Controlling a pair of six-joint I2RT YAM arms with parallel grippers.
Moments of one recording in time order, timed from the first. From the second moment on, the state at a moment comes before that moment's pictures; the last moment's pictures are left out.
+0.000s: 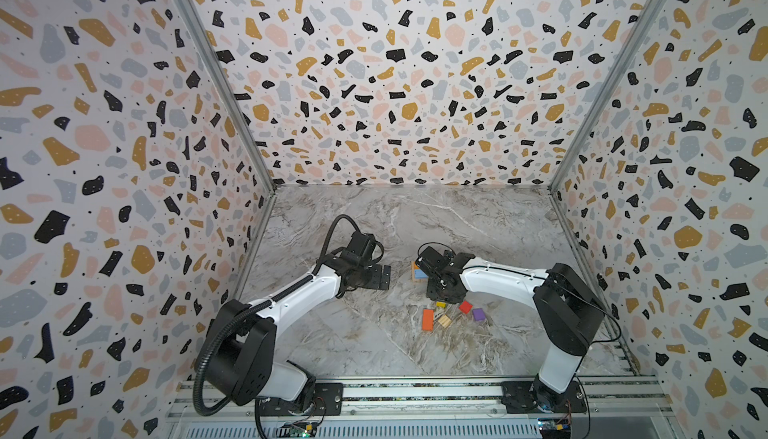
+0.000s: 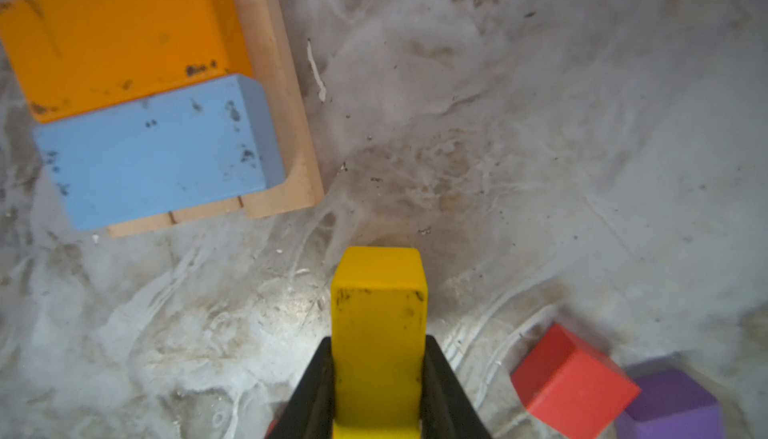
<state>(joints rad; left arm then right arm) -0.50 1.43 0.89 -0.52 0.03 -0.33 0.85 1.79 1.17 -0.75 0.19 0.95</state>
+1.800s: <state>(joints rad) -0.43 1.43 0.89 -0.51 0.05 -0.32 0.76 1.98 1.59 -0.88 0.12 0.61</state>
